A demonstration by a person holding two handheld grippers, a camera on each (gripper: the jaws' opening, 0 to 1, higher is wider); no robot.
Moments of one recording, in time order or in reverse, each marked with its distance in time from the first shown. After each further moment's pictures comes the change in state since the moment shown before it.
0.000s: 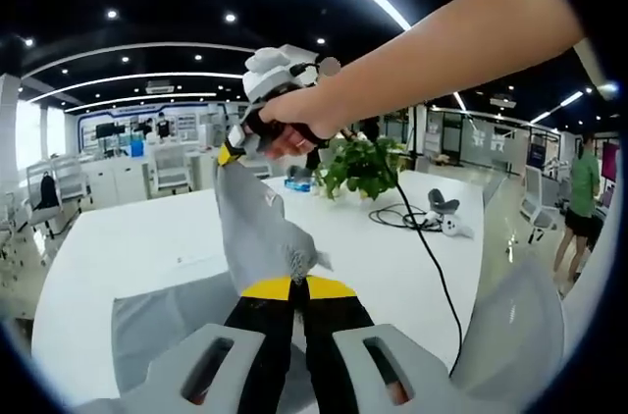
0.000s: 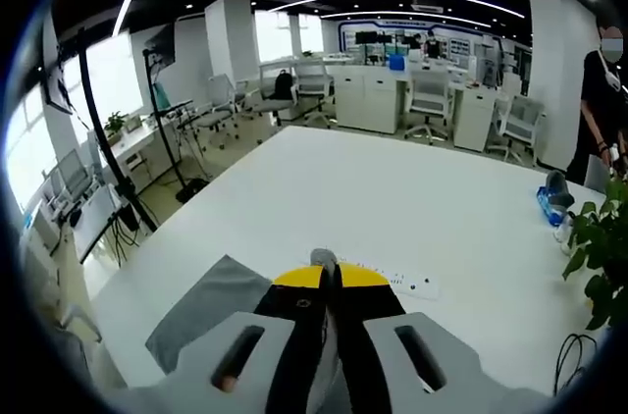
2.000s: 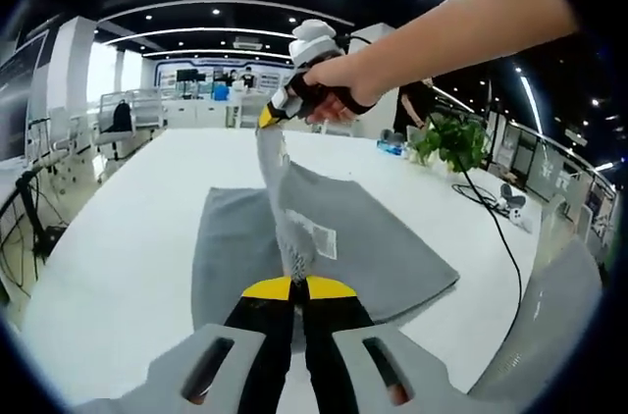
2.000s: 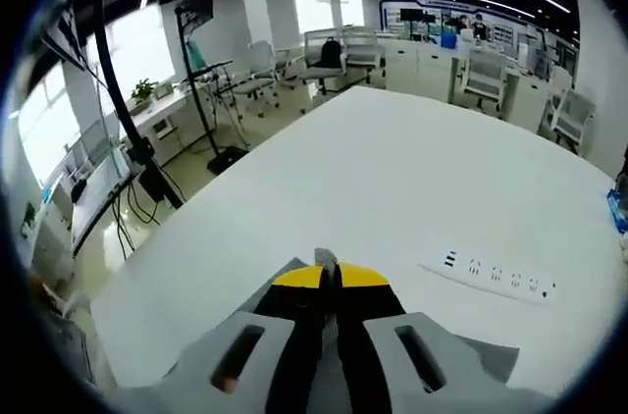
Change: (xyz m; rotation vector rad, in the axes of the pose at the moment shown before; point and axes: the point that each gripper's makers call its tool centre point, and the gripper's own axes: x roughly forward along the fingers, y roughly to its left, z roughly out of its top) left arm -0.082 0.125 -0.157 -0.237 0.131 0.307; right arm 0.163 0.159 -0.052 -0.066 0.126 0.154
